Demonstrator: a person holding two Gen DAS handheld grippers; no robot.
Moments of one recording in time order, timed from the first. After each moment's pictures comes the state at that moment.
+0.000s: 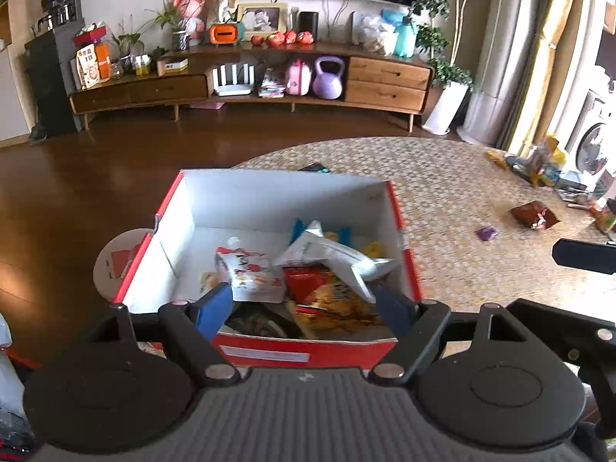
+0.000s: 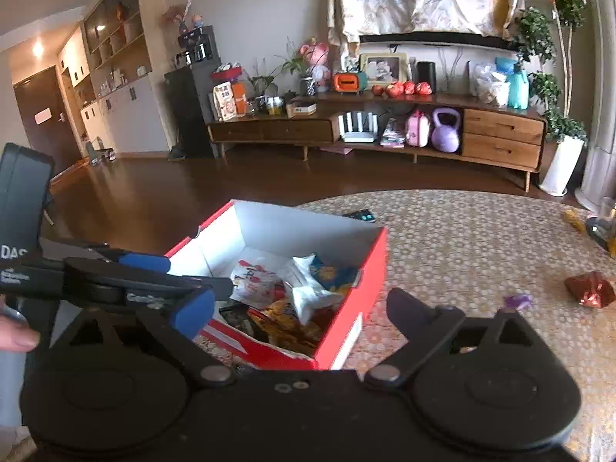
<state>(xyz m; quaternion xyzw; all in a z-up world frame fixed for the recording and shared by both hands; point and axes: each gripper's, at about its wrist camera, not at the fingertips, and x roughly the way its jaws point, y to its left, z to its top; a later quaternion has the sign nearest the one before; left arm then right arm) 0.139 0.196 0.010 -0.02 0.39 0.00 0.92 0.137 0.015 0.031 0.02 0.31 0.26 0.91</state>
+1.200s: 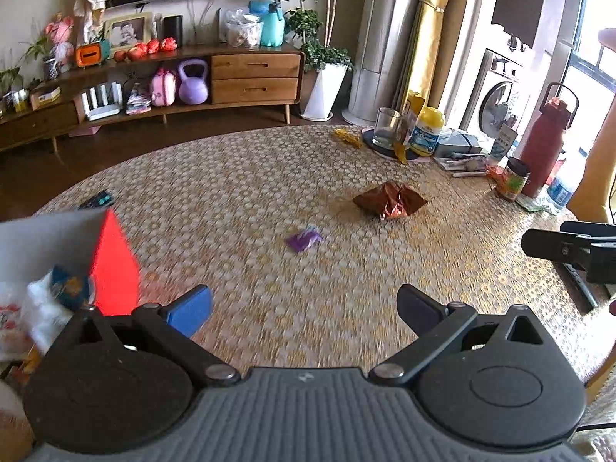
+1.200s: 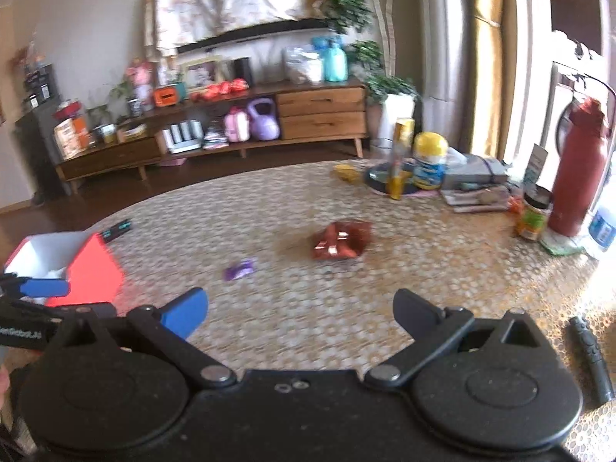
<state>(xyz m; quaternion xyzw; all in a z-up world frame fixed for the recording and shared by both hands) 0.219 -0.037 -0.034 0.01 0.38 -0.15 0.91 0.165 -0.270 -0.022 0.08 0.33 0.03 0.94</state>
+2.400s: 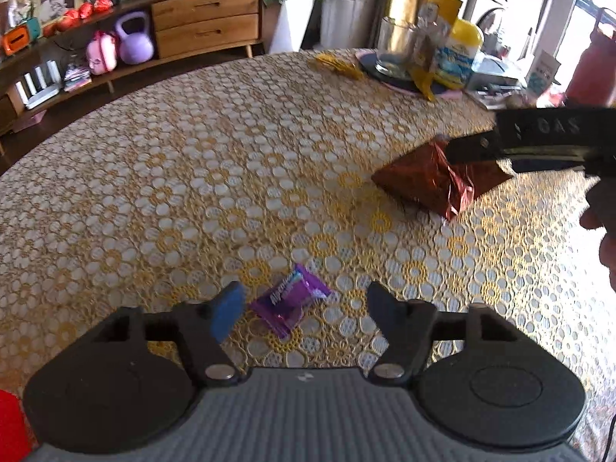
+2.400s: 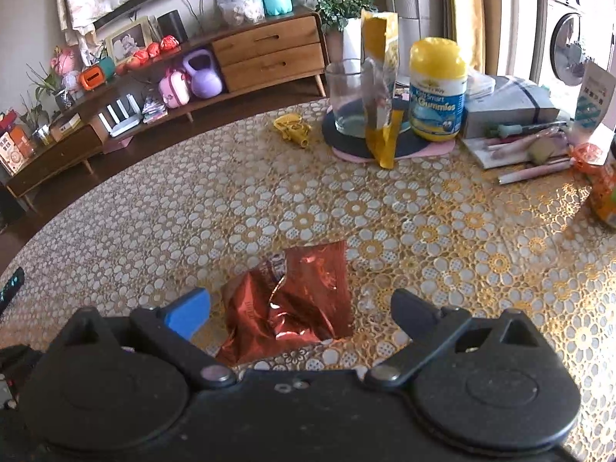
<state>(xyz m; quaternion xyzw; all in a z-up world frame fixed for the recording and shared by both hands) 0.400 -0.108 -0.162 0.07 0.46 -0.20 0.86 0.394 -0.325 -0.146 0.14 0.43 -0.01 0.89</state>
